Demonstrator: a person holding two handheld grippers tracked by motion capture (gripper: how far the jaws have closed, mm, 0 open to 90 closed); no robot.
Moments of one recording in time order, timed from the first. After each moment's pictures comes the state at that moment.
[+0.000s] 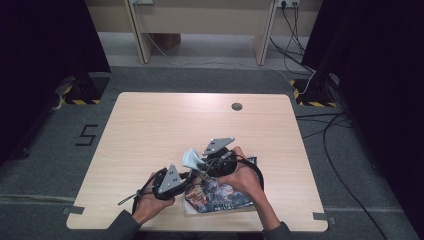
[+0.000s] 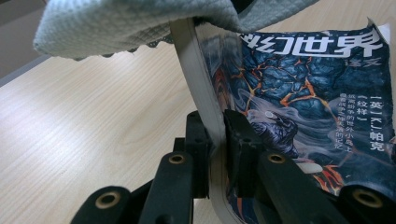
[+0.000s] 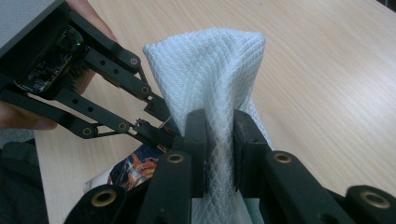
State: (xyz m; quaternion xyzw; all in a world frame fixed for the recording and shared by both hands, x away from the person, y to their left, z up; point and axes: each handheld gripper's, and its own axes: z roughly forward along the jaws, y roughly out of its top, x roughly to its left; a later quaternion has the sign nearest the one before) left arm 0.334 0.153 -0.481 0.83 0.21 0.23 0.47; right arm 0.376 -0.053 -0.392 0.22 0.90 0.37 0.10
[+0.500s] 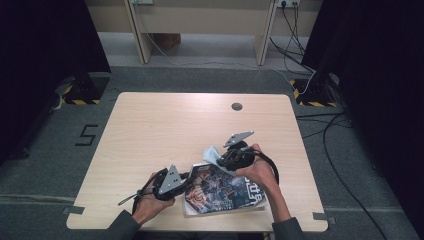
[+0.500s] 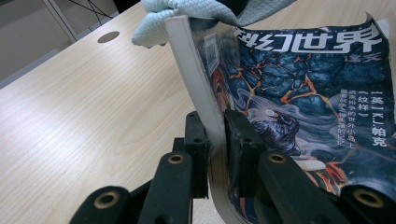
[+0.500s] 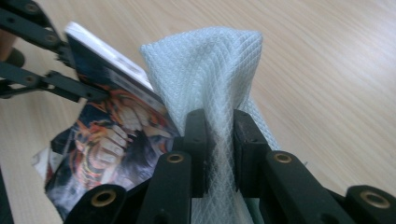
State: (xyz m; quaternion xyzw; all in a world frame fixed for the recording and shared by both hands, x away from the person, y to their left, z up) left arm 0.333 0.153 -0.481 0.83 0.20 0.24 0.46; right arm 0.409 -0.105 -0.415 0.29 0.89 0.34 0.08
